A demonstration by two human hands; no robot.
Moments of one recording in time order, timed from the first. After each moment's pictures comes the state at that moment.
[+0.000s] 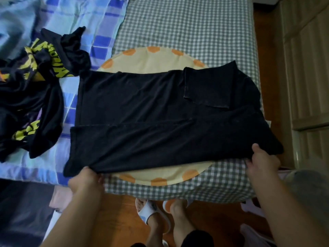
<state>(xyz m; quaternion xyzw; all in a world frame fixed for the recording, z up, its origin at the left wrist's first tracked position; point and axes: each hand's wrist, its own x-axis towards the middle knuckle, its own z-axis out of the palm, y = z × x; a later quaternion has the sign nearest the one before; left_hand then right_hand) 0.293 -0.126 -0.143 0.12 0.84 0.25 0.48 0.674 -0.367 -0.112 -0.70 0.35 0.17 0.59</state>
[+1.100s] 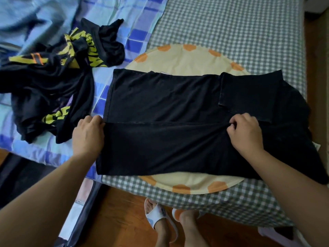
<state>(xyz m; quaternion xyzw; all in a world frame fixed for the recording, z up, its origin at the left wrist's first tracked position) 0.254 -0.004 -0.152 0.82 0.57 0.03 0.03 0.655 -0.231 -0.156 -0.90 -0.42 0.08 0.12</state>
